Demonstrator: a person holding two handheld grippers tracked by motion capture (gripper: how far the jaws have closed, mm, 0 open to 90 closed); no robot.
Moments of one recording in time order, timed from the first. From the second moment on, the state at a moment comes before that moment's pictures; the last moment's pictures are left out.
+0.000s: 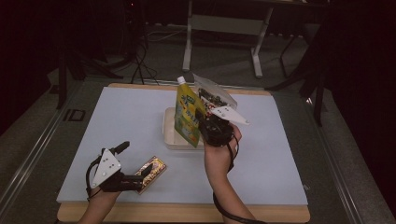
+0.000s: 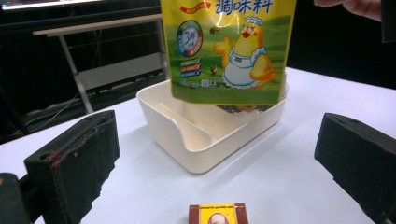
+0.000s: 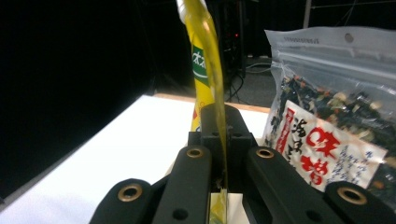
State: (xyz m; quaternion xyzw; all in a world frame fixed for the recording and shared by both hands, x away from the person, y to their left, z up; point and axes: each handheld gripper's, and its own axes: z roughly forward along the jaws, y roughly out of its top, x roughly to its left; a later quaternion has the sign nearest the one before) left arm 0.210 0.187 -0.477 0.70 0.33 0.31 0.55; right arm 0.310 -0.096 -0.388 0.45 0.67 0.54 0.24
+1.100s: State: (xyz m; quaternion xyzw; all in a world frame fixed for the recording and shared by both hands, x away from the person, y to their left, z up) left arm 0.211 0.187 -0.483 0.71 0.33 0.30 0.55; right arm 0.338 -0.060 -0.407 0.50 0.65 0.51 0.26
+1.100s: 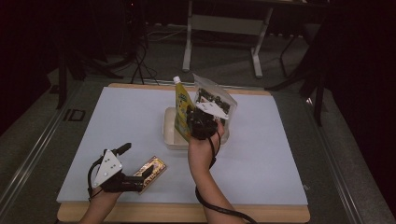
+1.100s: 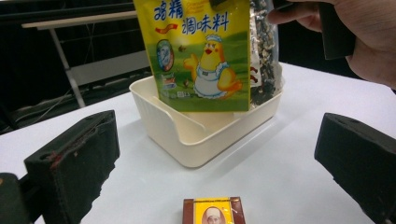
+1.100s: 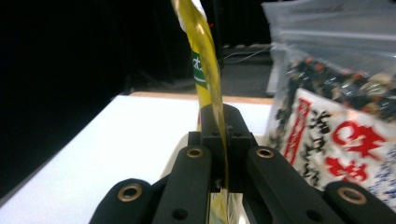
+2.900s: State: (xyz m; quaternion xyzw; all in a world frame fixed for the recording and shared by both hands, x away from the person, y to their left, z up) left arm 0.215 0.185 -0.490 0.72 0.33 0.28 0.54; right arm 0.364 -0.065 -0.447 0.39 0.72 0.52 0.24
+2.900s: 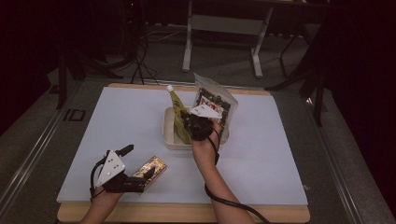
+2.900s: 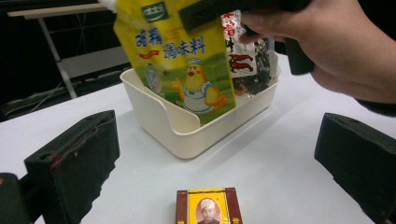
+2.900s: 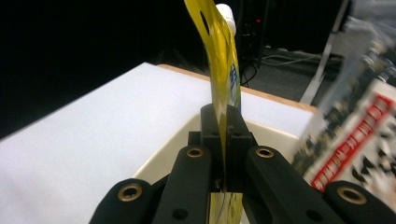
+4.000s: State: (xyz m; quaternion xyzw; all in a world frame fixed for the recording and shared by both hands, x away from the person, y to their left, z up) left arm 0.221 0.179 -0.495 0.73 0.31 0.26 0.55; right arm 0.328 -0.104 -0.416 0.33 0.74 0.56 0.16
